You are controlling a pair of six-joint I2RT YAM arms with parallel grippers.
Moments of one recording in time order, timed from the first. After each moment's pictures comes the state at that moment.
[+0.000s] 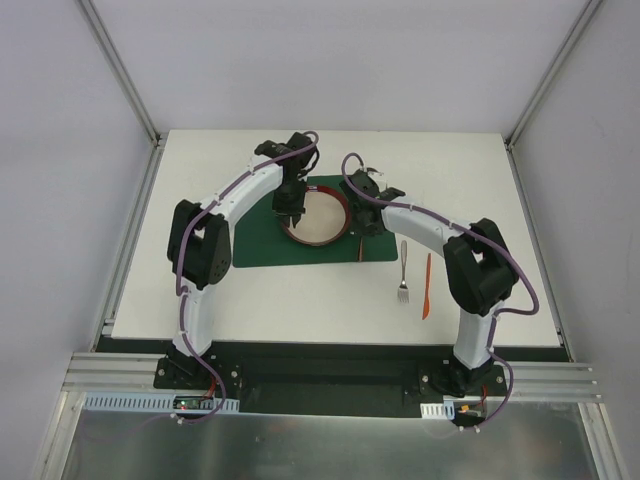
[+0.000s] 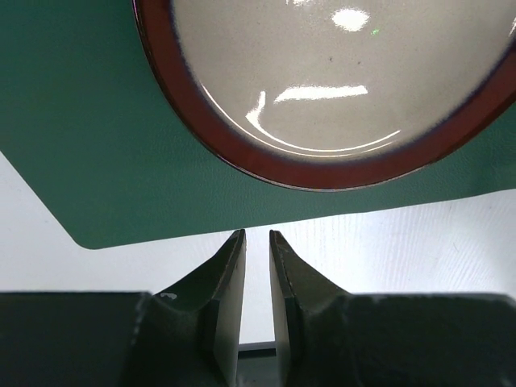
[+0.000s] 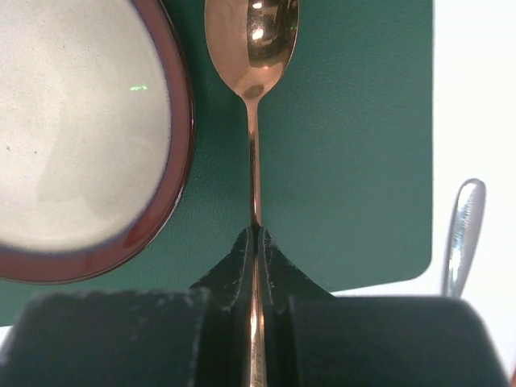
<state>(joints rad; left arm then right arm) -0.50 2.08 1.87 -1.15 -0.01 -0.38 0.65 1.88 1.38 -0.60 0.34 0.66</state>
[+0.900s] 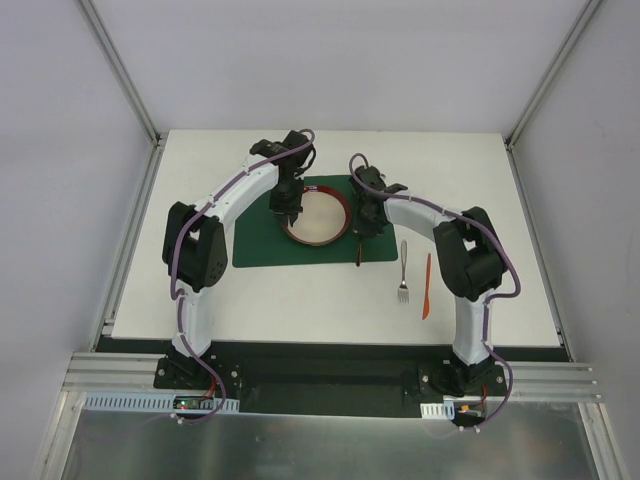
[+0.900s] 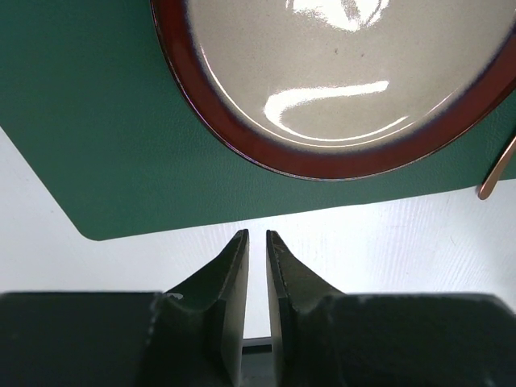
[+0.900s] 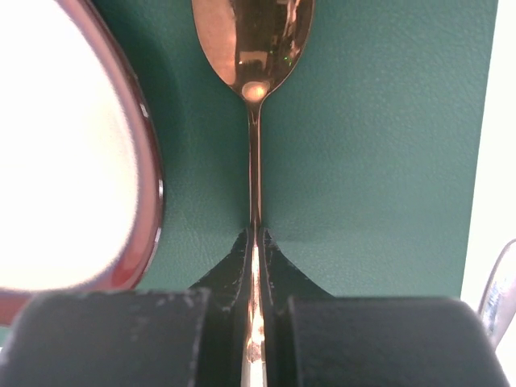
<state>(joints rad) -0.50 2.04 1.85 -1.15 -0.01 -0.38 0.55 2.01 1.42 -0.56 0.16 0.63</state>
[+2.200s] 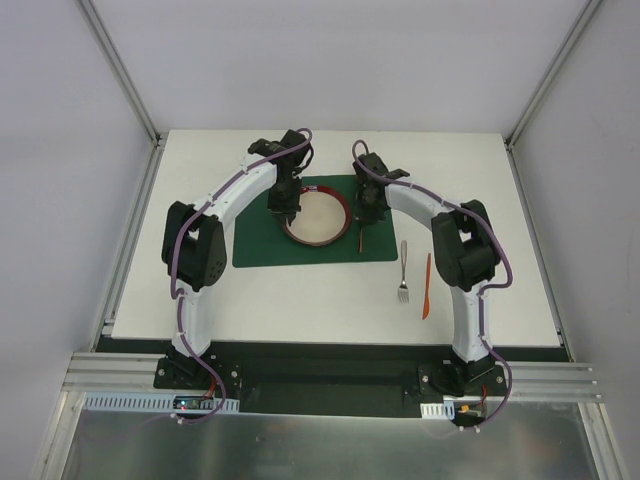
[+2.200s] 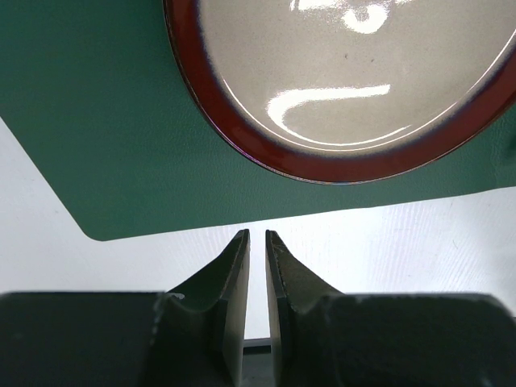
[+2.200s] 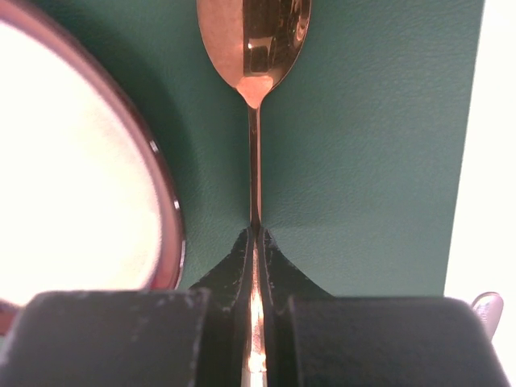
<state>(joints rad) -0.48 2.04 1.85 -1.15 -0.01 -0.39 0.50 2.10 1.60 -0.63 0.11 0.56</state>
